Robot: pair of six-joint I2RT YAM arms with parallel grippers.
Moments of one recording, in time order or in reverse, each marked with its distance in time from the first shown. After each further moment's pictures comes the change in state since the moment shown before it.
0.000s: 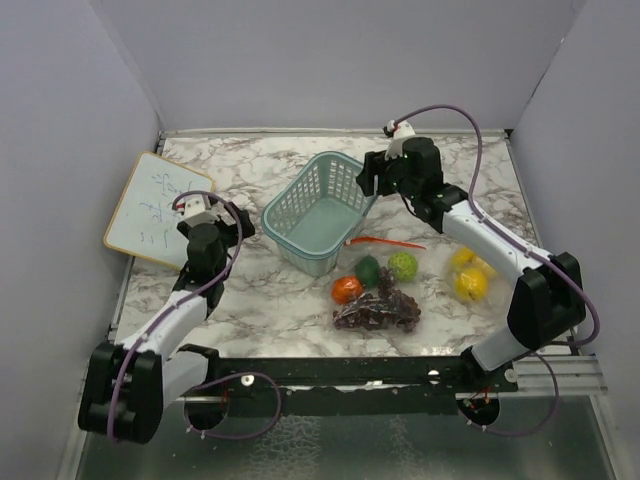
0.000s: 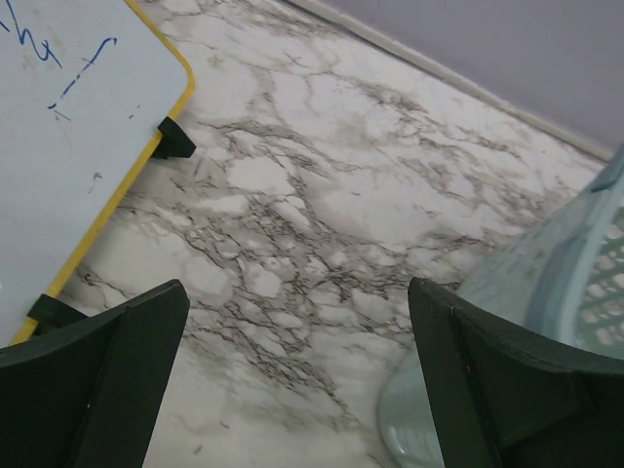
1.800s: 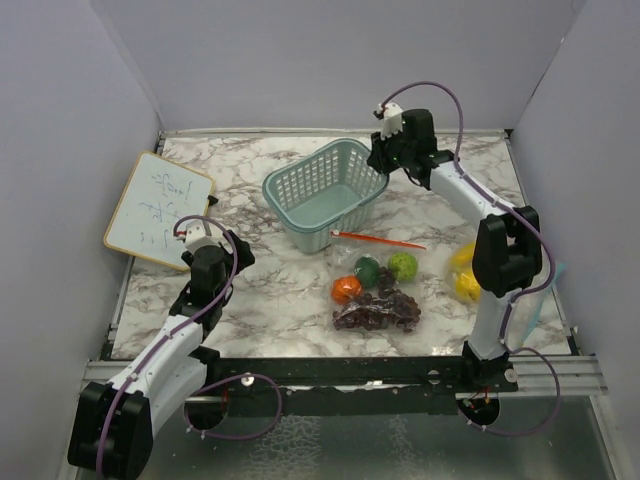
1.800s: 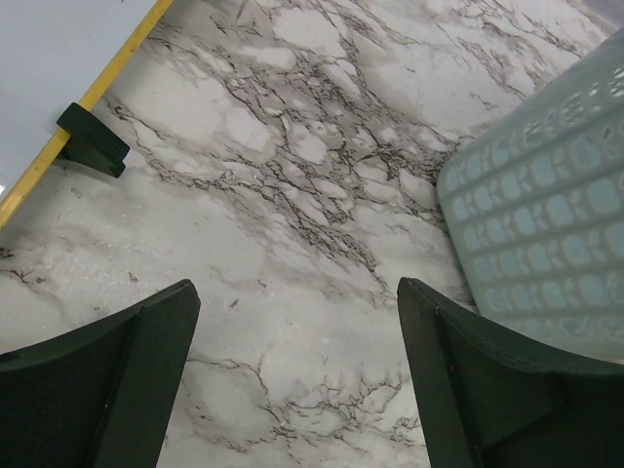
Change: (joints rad) left arm -0.097 -0.313 -0.152 -0.340 -0.061 -0.168; right arm -0.129 0.408 0.397 -0.139 -0.216 -0.320
